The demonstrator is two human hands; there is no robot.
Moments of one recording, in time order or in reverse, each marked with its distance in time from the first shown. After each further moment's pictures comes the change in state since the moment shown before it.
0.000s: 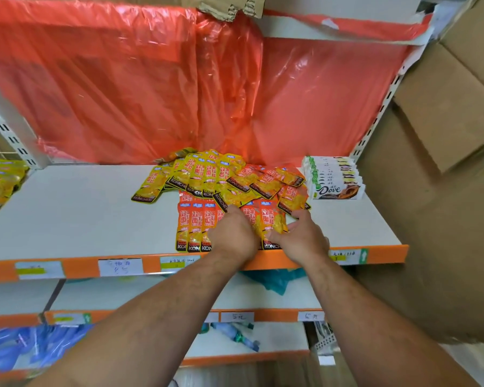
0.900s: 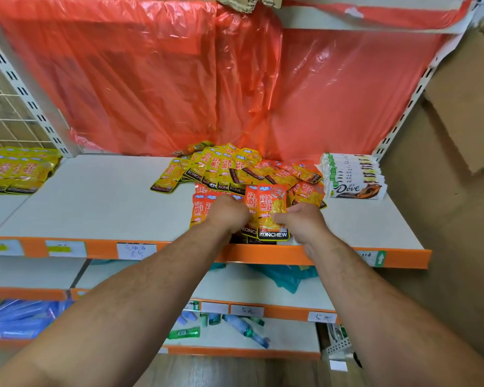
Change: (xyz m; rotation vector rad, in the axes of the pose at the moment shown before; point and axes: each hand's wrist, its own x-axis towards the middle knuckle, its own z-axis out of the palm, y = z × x) left_hand 0.018 -0.015 -0.033 -0.532 -0.063 -0.223; right_hand -0.002 -0.038 -0.012 0.546 -0.253 0.102
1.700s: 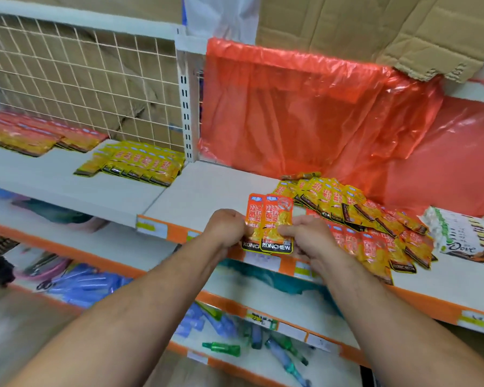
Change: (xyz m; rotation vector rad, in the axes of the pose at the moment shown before) left_hand -0.021 -0.123 -0.237 -0.371 0.055 -0.052; right_hand -0.109 -0.095 0.208 0.019 -0.224 -0.124
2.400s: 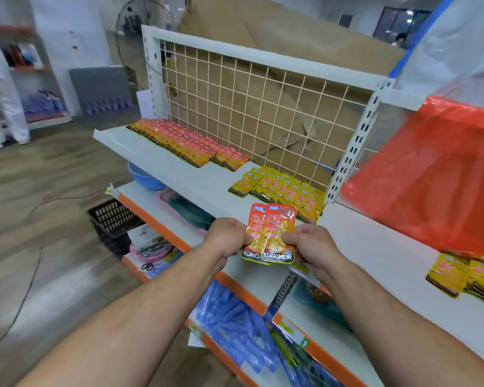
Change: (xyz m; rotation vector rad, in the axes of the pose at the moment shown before) left_hand 0.002 -0.062 -0.331 -0.104 0.330 -0.011; right_hand -0.008 -0.080 0.323 -0.173 -0.341 -0.154
